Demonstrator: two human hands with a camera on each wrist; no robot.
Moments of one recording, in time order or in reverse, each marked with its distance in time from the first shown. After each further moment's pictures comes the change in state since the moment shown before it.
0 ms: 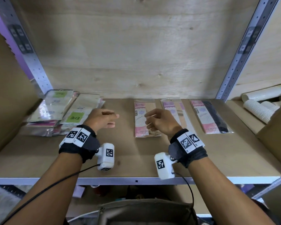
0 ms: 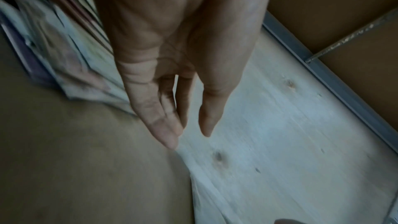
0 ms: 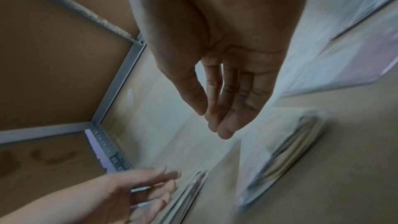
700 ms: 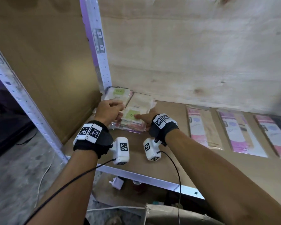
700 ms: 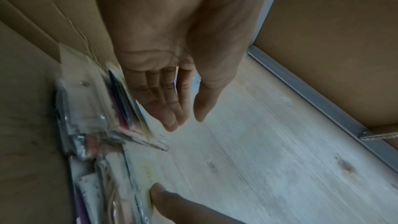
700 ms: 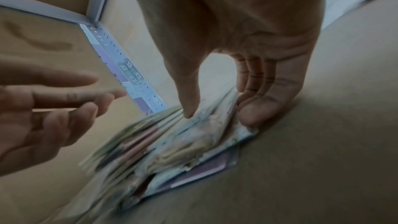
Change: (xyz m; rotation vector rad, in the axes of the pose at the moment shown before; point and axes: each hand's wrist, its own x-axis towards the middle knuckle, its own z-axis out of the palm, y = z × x) left_hand -0.013 -0.017 -0.158 -0.054 0.348 0.079; right_hand 0.101 -0.052 0.233 -0.296 -0.250 0.195
